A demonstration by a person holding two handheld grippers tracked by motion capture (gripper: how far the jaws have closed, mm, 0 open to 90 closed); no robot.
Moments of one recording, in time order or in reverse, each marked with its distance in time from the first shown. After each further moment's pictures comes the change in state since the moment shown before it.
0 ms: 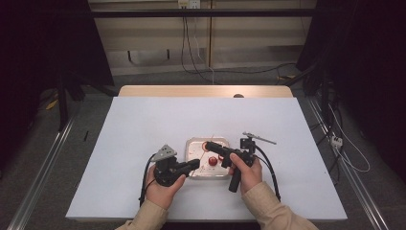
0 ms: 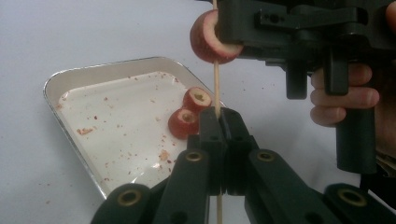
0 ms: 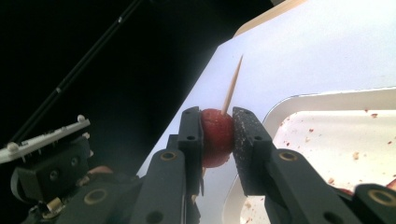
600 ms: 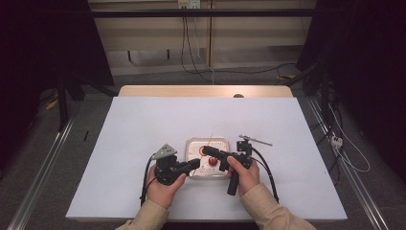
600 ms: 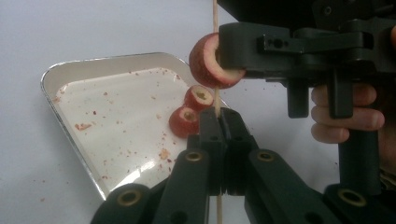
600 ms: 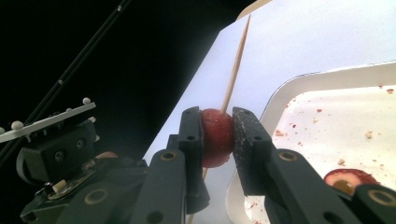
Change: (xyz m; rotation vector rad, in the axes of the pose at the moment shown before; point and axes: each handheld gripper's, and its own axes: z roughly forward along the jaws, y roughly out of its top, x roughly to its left) left arm 0.003 0.001 0.003 0.006 -0.001 -0.028; right arm -0.001 -0.009 0.006 0.054 0.008 0.029
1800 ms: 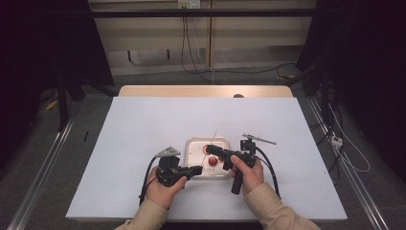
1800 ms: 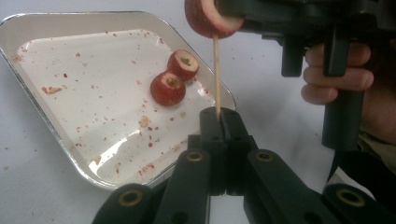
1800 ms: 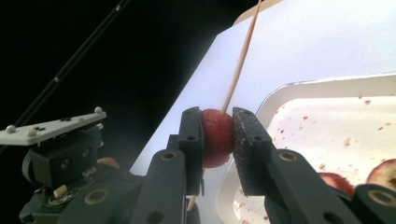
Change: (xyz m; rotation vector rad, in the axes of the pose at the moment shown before) left arm 0.000 -0.001 0.002 0.138 -0.060 -0.047; right arm -0.002 0.005 -0.008 -0.002 -0.008 -0.038
